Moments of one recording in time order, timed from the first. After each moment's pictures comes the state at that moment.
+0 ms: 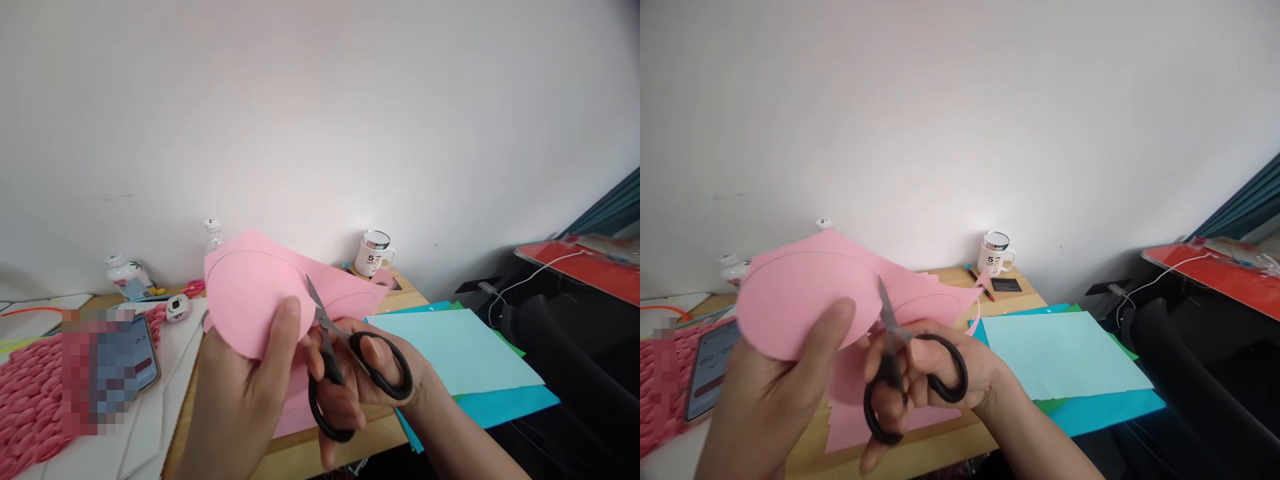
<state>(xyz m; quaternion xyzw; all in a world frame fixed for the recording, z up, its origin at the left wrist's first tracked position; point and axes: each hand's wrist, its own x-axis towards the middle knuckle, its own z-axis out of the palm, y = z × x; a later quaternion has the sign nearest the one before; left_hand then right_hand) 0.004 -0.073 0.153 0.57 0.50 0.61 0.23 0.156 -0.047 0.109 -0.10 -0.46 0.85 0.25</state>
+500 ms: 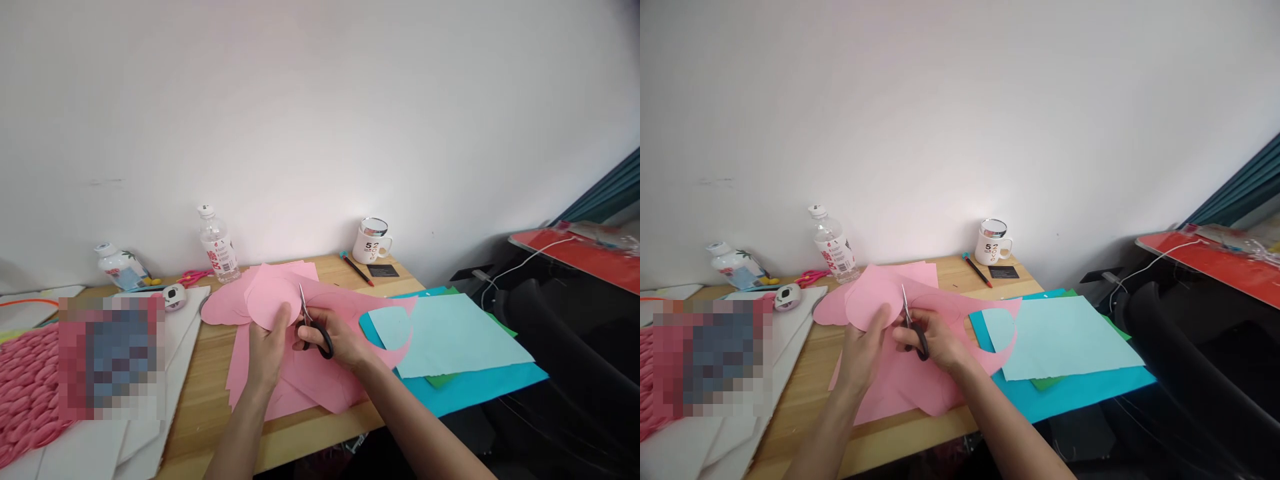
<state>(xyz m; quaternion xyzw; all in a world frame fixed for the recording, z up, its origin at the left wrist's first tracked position) 0.007 -0.028 0.034 0.45 0.53 0.59 0.42 0.137 -0.018 0.010 -0.33 -0.52 0.67 0.41</state>
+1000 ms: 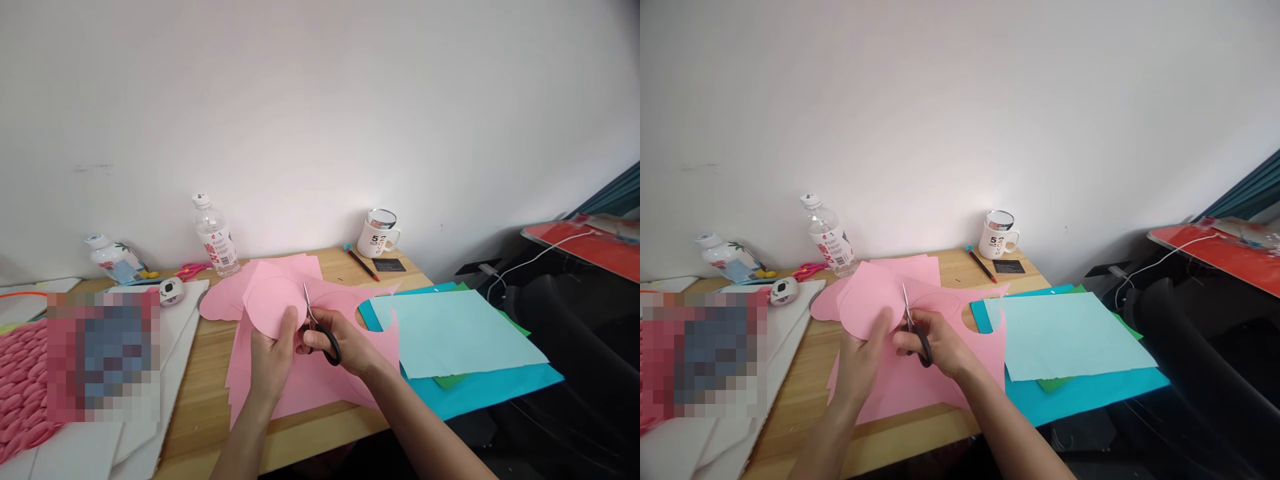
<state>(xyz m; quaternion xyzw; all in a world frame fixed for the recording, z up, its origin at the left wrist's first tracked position) 0.011 -0.038 0.036 0.48 0.54 0.55 0.43 0.140 -0.023 0.015 -0.33 -0.52 0.68 0.40</state>
